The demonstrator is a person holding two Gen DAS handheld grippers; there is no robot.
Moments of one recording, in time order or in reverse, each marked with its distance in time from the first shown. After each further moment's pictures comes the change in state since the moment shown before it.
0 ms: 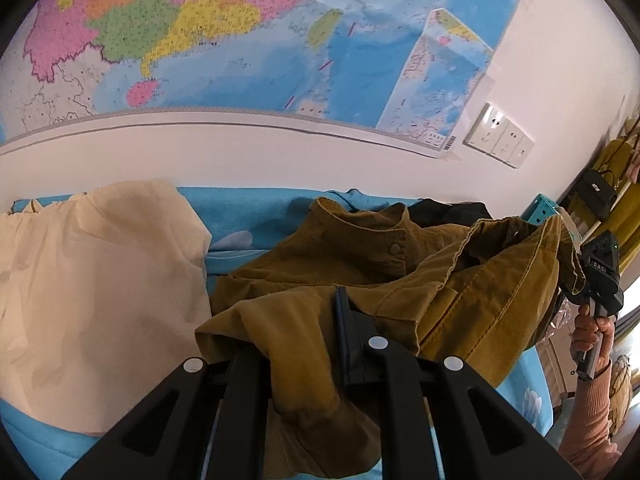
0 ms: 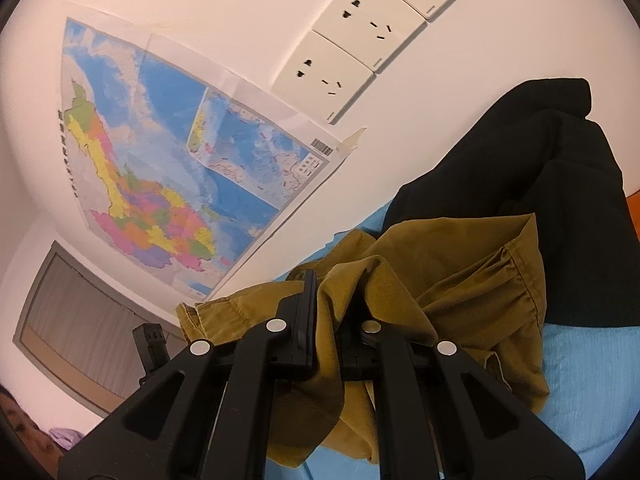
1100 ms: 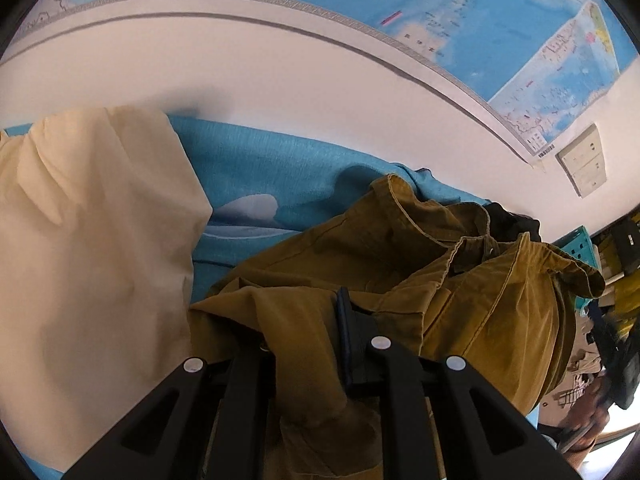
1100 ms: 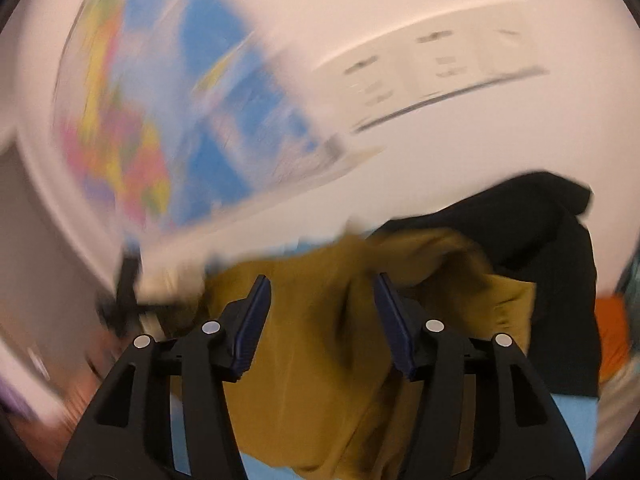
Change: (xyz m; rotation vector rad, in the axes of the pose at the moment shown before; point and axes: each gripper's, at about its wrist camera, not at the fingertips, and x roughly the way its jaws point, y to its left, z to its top) left arm 0.100 0.046 0.028 -0.220 0.196 0.037; right arm 0.053 0.054 -0.041 -0.492 0.019 -0.291
